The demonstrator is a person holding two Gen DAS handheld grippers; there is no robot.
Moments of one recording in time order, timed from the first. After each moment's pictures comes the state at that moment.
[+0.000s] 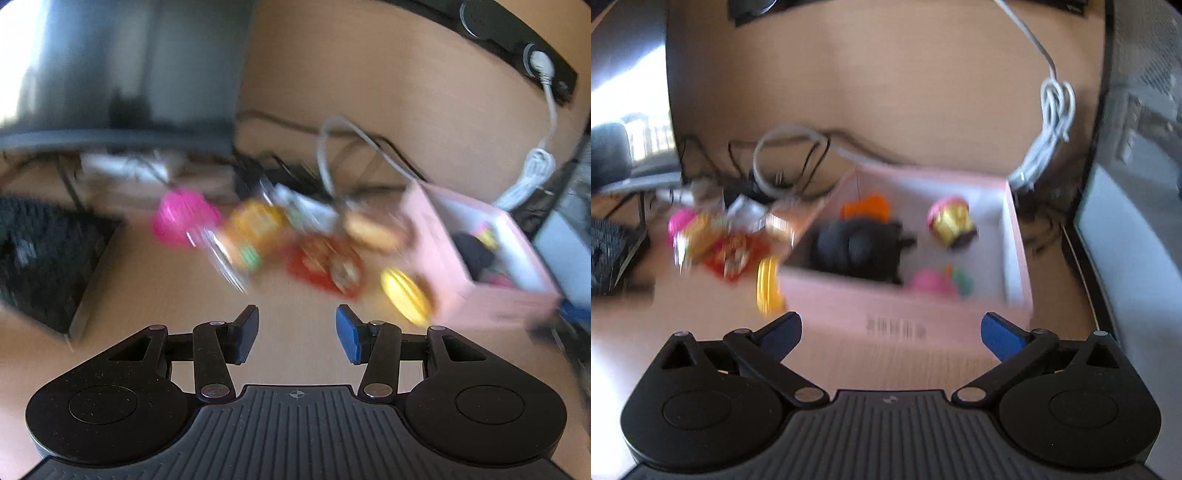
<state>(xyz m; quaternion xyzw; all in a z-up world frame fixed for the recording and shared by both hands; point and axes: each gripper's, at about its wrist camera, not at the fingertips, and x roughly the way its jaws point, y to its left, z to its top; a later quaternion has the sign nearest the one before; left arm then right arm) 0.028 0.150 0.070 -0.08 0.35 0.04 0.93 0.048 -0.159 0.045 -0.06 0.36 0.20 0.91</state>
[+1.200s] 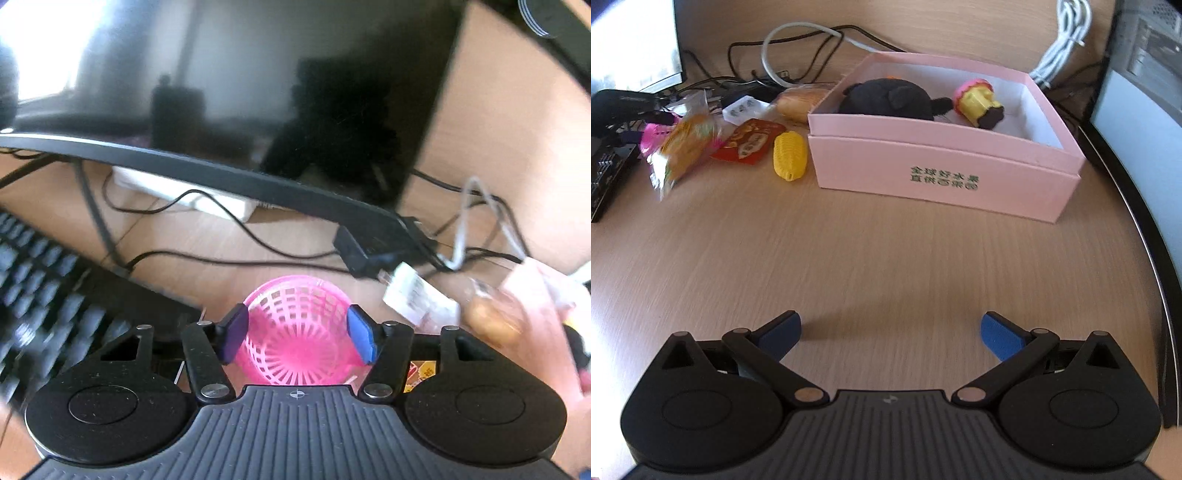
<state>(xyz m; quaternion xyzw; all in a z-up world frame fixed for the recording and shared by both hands) 0.096 0.249 0.048 -0.14 0.35 0.08 0.92 0.019 -0.122 -0.001 -0.08 0.45 0.17 0.87</state>
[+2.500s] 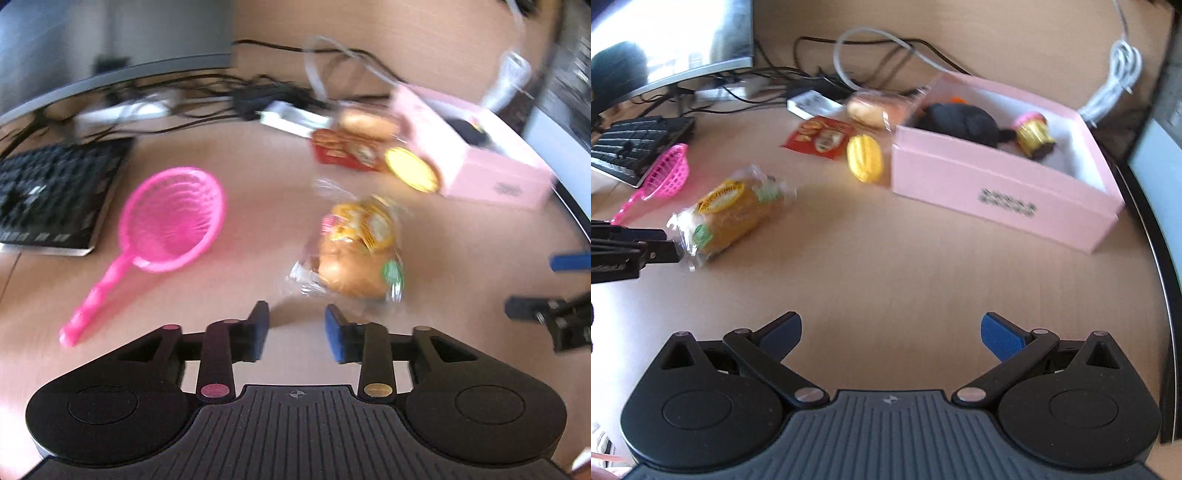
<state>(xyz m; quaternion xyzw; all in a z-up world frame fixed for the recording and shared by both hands) -0.039 0.149 0.026 -0.02 0.43 -0.03 0.90 -0.015 -0.107 0.021 -0.12 0.44 0.21 0.86</state>
